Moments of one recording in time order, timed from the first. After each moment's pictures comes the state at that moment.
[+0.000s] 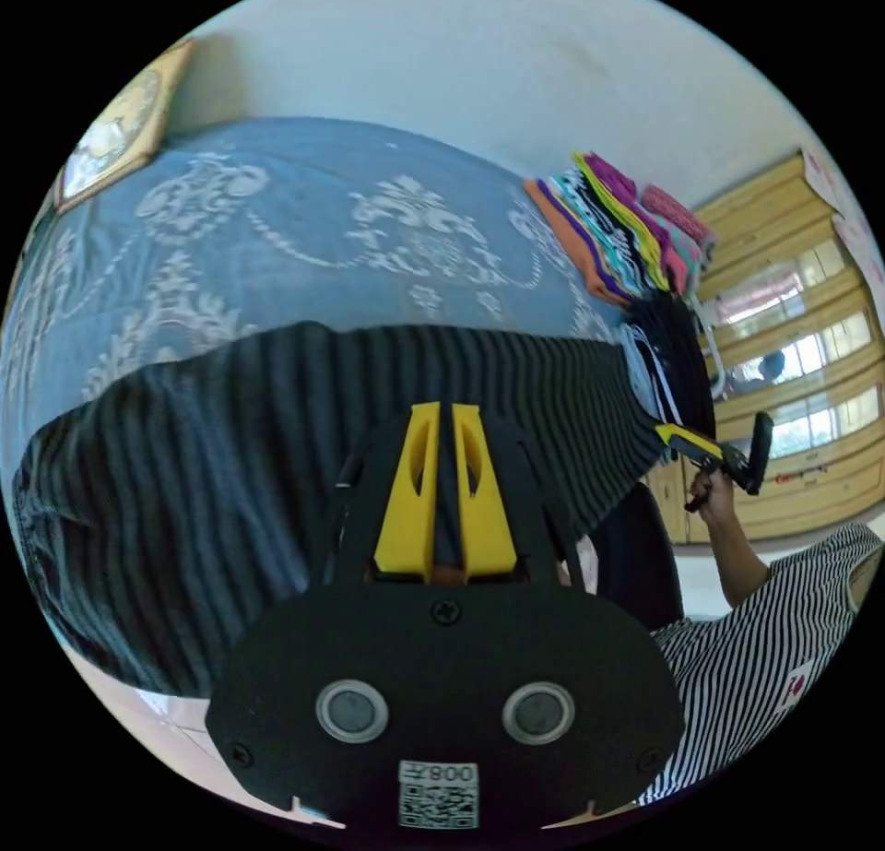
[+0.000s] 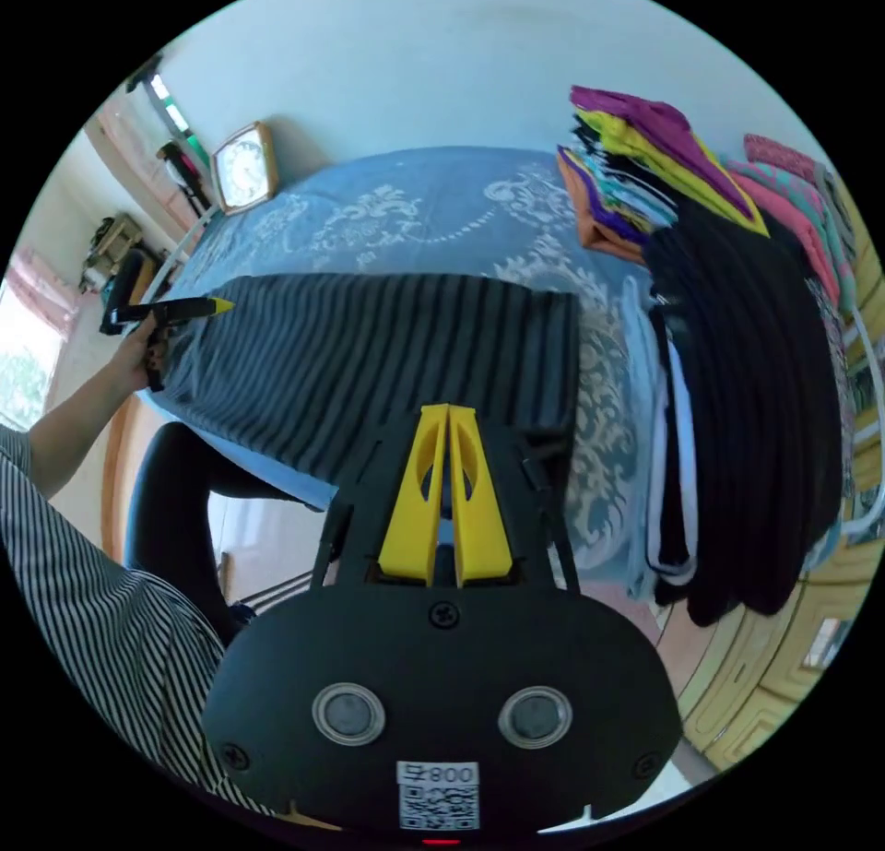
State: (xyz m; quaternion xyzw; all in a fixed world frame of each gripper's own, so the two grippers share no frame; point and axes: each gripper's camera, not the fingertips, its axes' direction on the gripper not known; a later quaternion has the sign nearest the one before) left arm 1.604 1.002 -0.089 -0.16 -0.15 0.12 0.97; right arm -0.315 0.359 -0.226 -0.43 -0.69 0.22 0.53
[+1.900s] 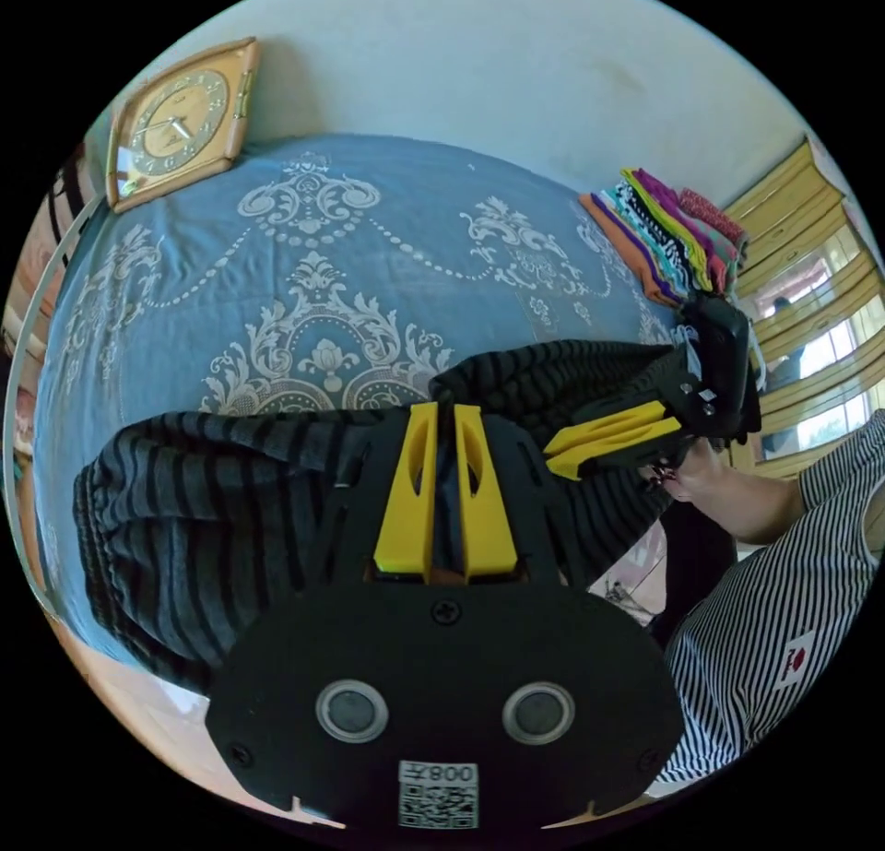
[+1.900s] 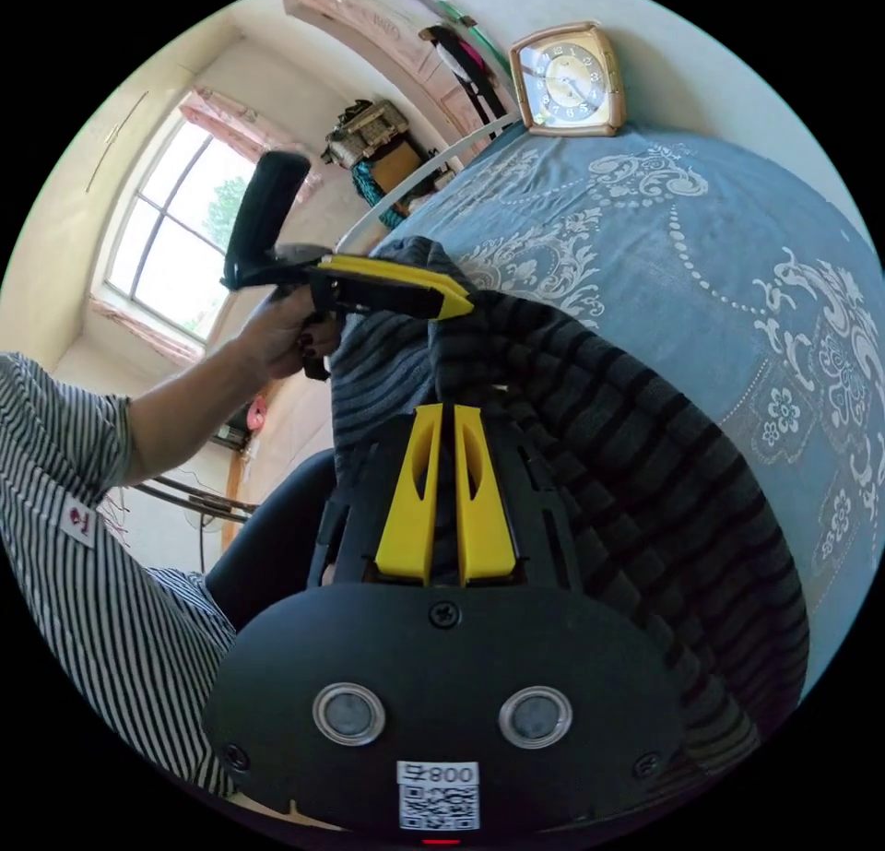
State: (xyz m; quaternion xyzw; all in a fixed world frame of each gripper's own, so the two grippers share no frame) left arm 1.099 1.034 0.098 -0.13 -0.23 0.15 0.95; right arm -0.588 -0.093 -0.236 -0.17 -0.94 0.14 0.27
